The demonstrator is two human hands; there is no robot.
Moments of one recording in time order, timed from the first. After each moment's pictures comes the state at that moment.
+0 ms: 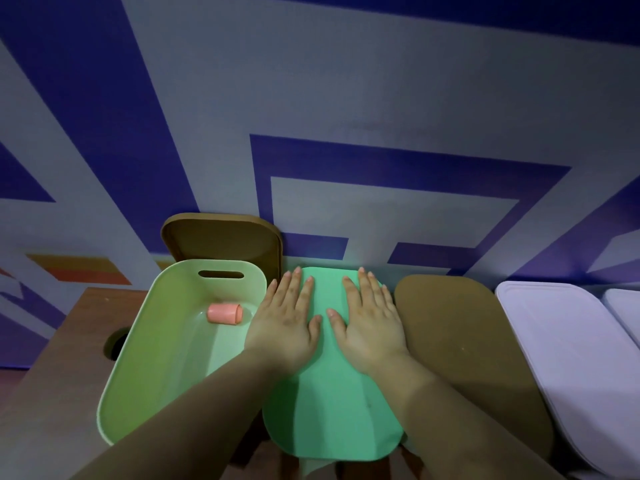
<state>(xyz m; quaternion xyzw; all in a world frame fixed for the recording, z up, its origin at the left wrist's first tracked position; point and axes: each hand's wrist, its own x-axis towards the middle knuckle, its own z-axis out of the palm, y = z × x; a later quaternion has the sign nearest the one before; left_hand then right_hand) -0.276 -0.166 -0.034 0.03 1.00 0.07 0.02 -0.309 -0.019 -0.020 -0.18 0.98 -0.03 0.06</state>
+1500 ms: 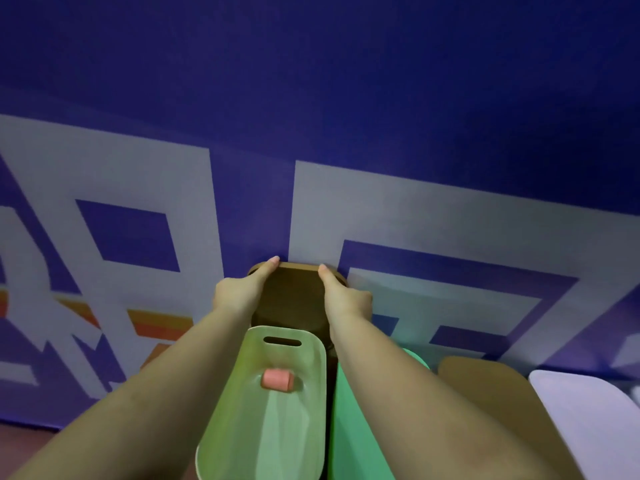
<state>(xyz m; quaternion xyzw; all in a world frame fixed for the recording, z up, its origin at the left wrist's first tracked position) -0.290 -0.319 0.102 -0.40 0.63 0.65 -0.14 -0.317 -0.186 0.119 0.24 0.74 -0.62 0.09</state>
